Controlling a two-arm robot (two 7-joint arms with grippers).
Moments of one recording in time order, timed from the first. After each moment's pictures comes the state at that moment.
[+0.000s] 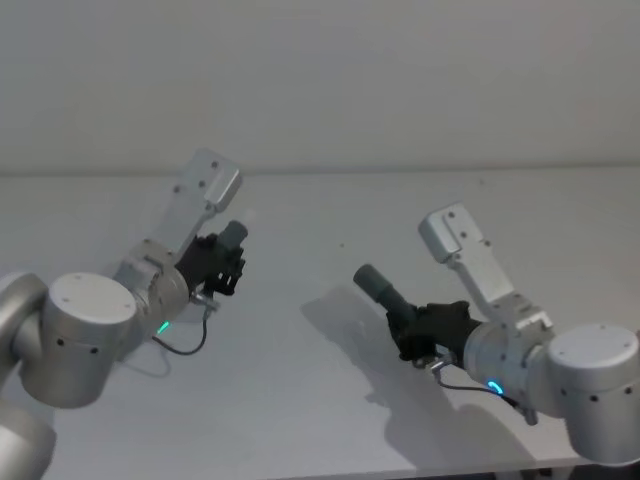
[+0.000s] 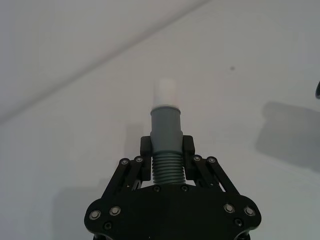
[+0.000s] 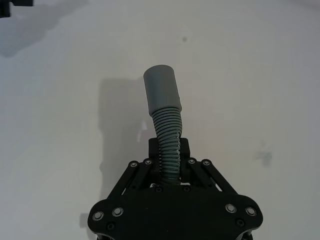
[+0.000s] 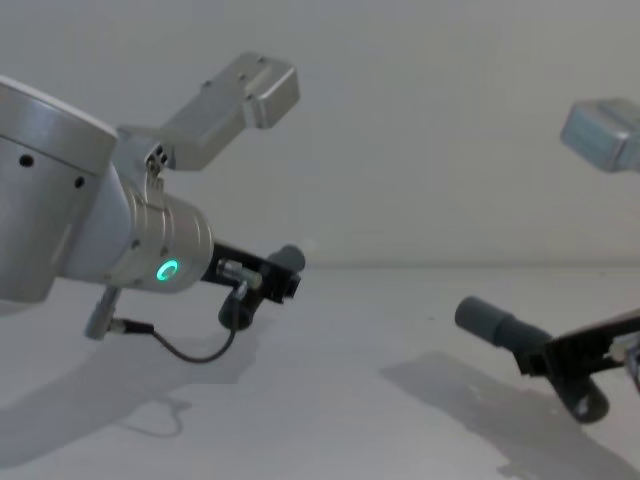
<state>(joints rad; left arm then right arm) -0.47 0.25 0.52 -1.55 -0.13 0.64 -0.08 0.21 0.34 -0.35 -1.77 0.19 0.81 0.16</state>
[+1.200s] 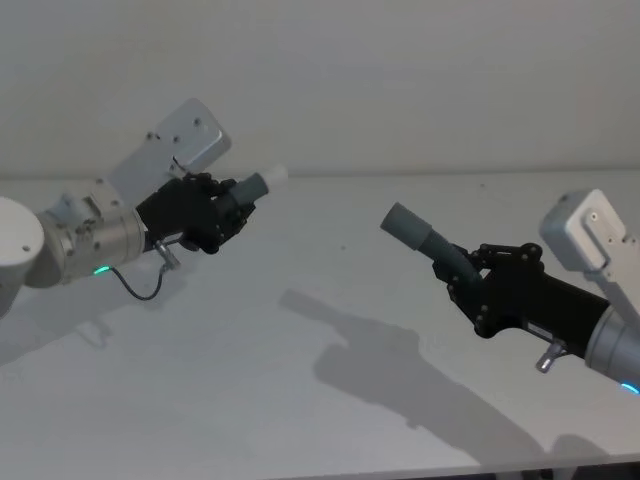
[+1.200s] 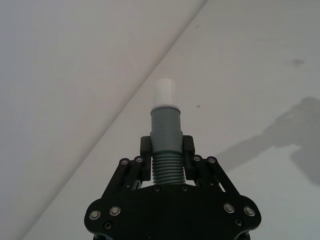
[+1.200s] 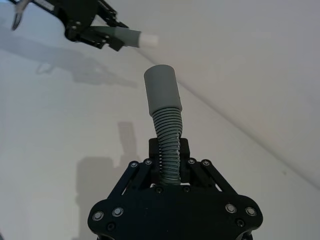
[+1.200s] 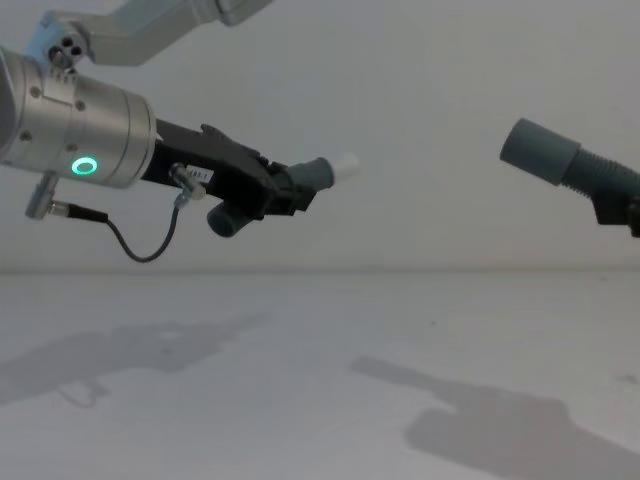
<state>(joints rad) -0.64 0.45 0.59 -1.52 -0.12 0.35 -0.51 0.04 0.66 -0.18 -1.95 0.23 0.24 0.46</state>
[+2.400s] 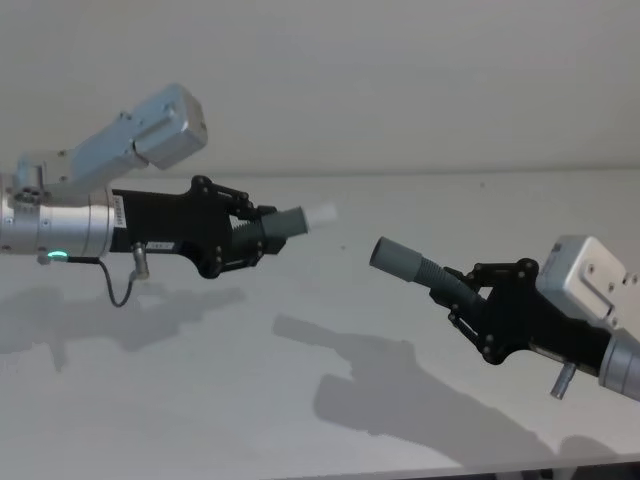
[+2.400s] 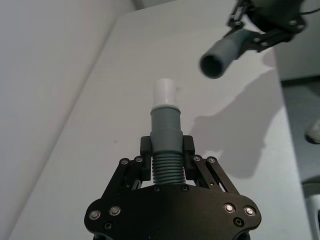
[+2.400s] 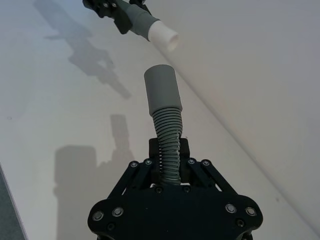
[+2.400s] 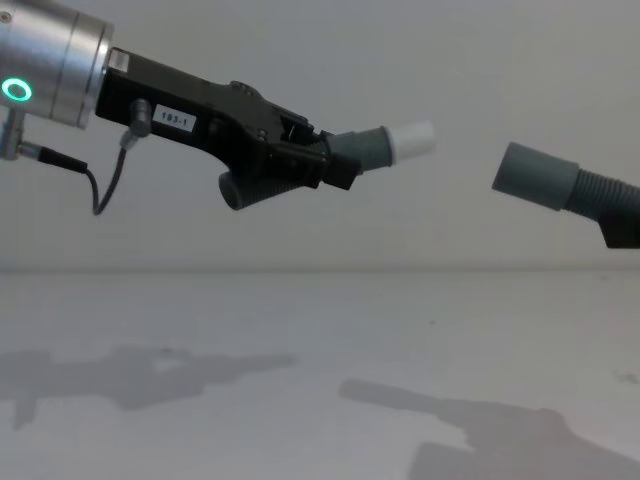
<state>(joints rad) -0.75 0.55 0.62 -1.51 -0.31 0.22 -0.95 0.03 0.76 -0.21 -1.94 0.16 0.08 0.52</state>
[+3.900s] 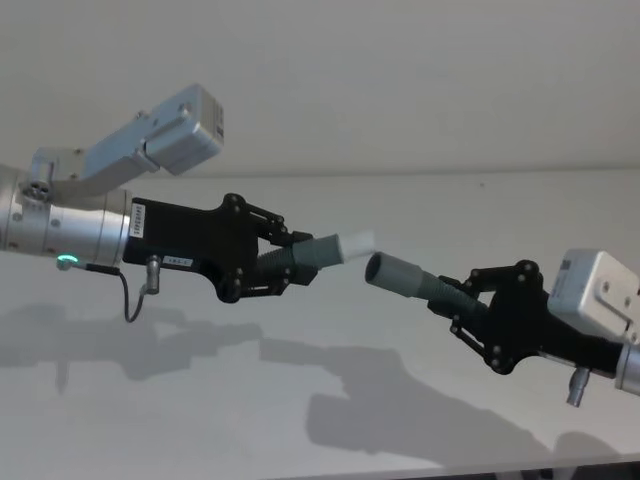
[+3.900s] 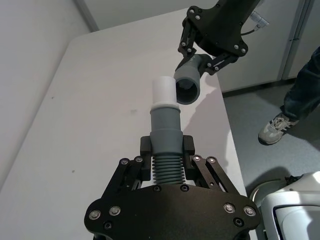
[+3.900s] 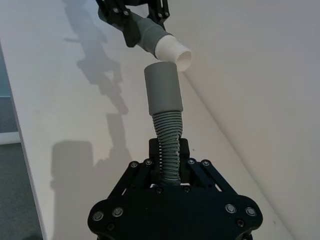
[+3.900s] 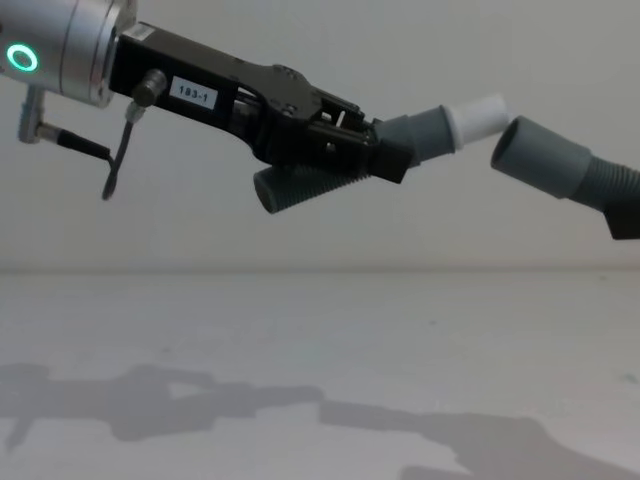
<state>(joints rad) -0.80 0.56 0.68 -1.53 -0.41 0.23 -1.09 0.03 0.85 -0.21 -1.98 0.17 0.02 0.58</state>
